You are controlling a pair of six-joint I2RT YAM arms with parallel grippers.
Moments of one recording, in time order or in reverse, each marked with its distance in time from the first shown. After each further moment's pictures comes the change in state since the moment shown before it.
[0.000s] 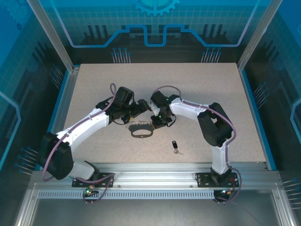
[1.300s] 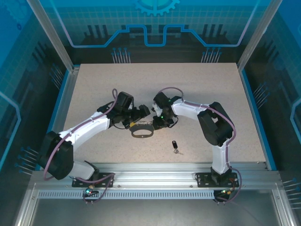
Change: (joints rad) left arm 0.004 -0.002 -0.108 0.094 0.099 -0.001; right arm -0.026 0.000 -0.062 0.057 -0.025 0.088
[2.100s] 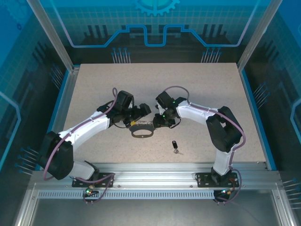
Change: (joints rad) left arm 0.003 0.000 0.011 0.019 0.021 -0.003; right arm 0.014 -0.133 -0.084 0.052 0.037 0.200
